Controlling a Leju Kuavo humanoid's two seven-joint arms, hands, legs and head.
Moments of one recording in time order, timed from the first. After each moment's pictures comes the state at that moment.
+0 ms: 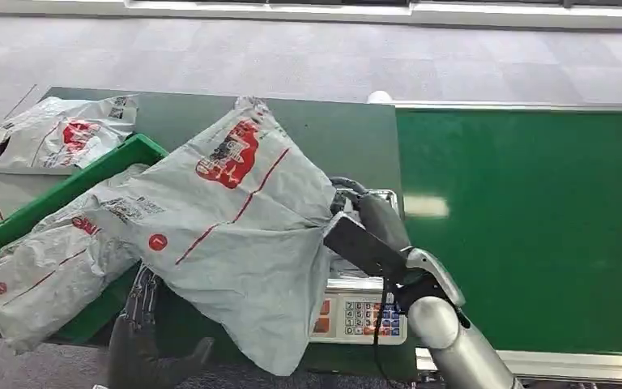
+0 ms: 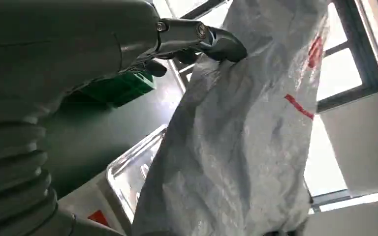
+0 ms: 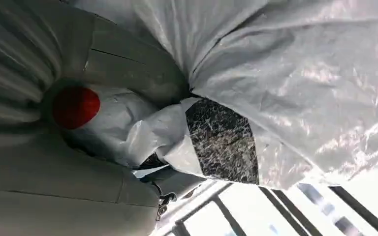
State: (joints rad) left arm 0.33 0.04 -0.35 -1.82 -0.23 0.23 -0.59; right arm -0.29 -0.10 0.51 -1.56 0.61 0.07 0.10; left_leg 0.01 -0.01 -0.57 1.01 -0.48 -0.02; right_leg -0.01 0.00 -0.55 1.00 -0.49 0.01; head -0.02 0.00
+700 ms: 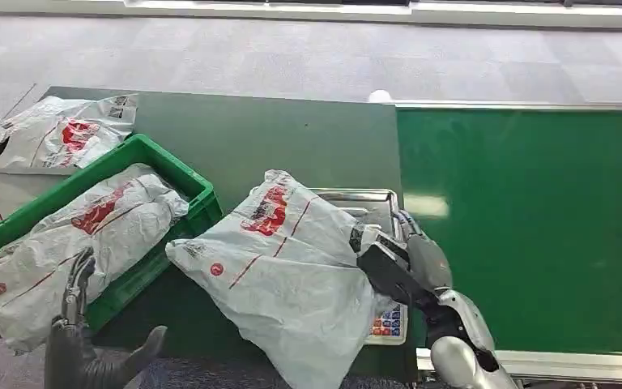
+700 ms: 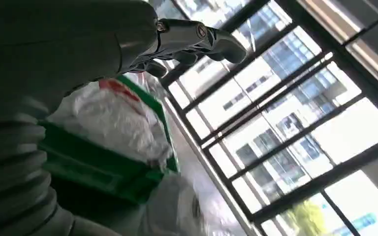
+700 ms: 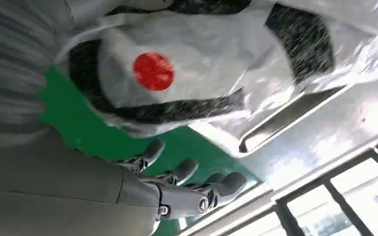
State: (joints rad) left arm 0.41 -0.01 -0.11 -1.99 -0.49 0.27 -0.52; right arm -0.02 -0.18 0.35 -1.62 0.80 -0.06 0.17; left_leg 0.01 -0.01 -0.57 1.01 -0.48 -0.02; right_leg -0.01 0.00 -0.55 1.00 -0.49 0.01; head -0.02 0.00
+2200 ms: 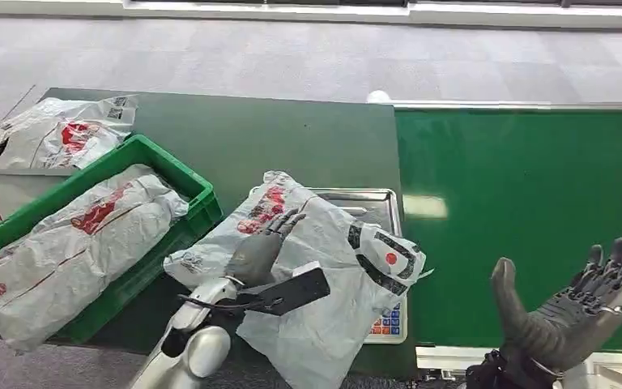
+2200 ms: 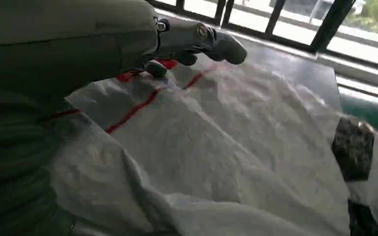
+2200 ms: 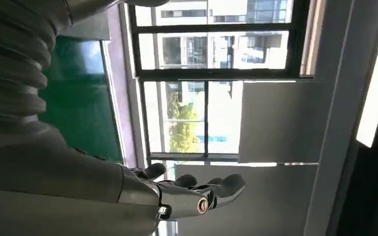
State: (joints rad) left arm -0.29 -0.12 -0.61 -1.32 -0.76 -0.17 0.11; right arm 0.25 0.04 0.15 -2.00 0.19 -0.70 -0.70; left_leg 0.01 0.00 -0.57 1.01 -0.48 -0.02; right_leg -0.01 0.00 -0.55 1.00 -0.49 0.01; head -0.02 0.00
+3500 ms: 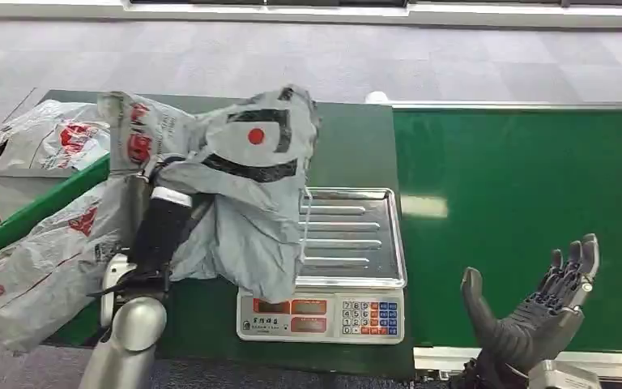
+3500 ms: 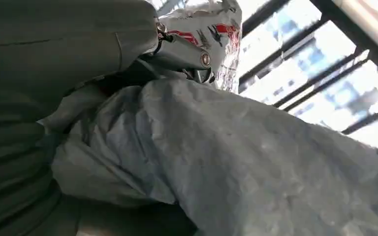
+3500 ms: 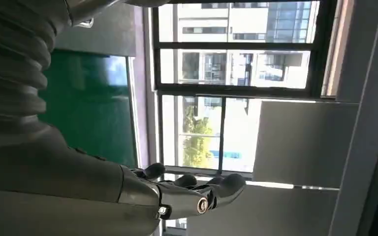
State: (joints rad) left arm -0.24 -0.10 -0.25 -1.65 -0.60 0.28 -0.06; right arm 0.28 0.03 0.22 -1.94 0.22 -0.70 -0.70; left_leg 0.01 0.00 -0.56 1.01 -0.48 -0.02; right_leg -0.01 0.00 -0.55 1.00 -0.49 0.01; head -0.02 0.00
